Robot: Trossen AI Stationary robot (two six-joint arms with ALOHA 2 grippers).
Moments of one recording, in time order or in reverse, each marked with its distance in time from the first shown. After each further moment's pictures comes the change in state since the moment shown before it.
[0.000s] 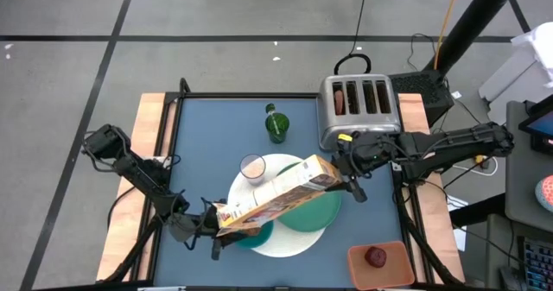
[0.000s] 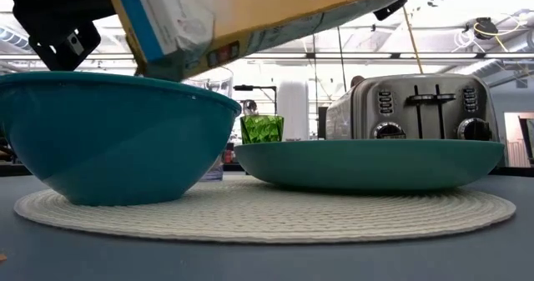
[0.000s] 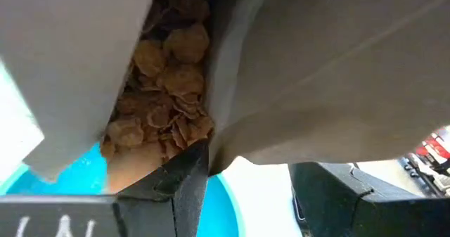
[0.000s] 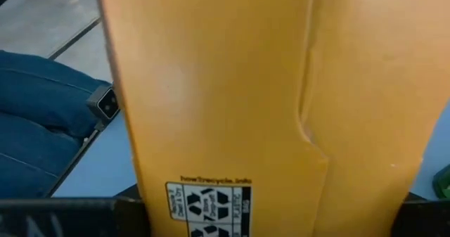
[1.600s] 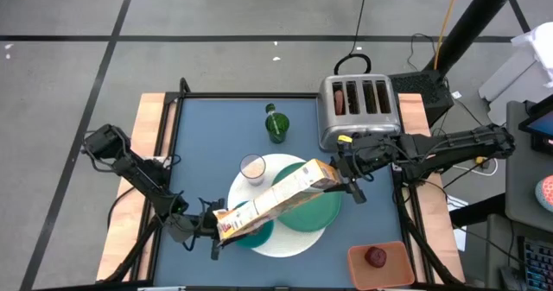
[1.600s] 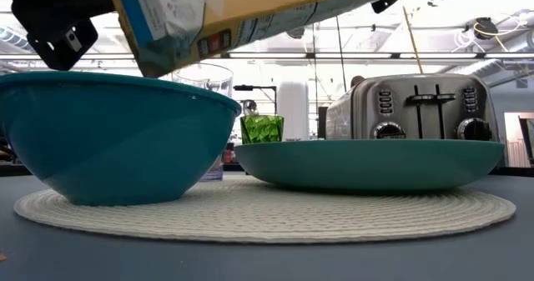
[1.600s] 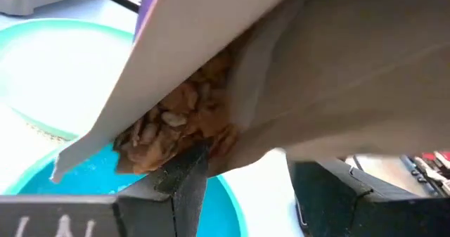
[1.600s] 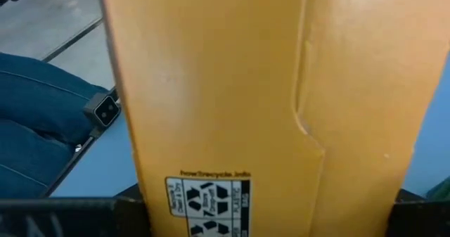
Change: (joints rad) left arm -0.008 0.000 0.000 0.007 -0.036 0.017; right arm -0.001 -0.005 0.006 0.029 0.008 -0.016
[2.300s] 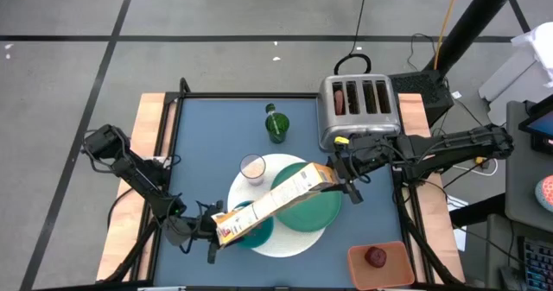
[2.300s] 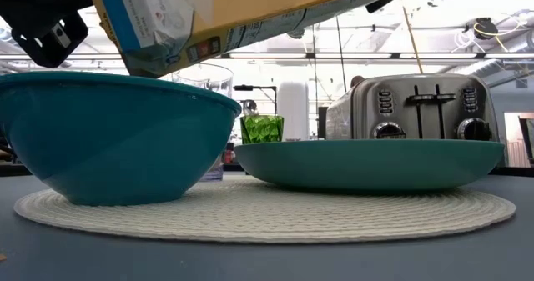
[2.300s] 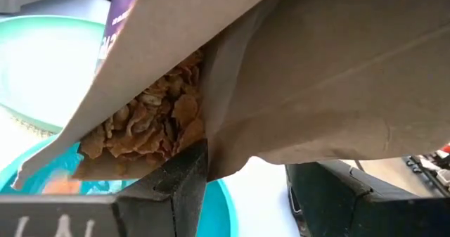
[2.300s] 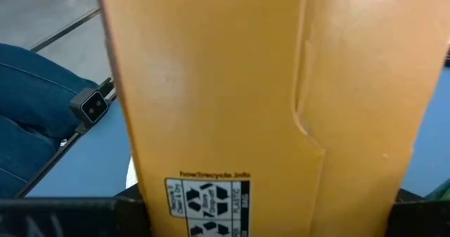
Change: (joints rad) left arm -0.036 0.000 0.000 -0.005 -0.007 0.011; right arm -0.011 0.037 0.000 0.037 0.014 -0.060
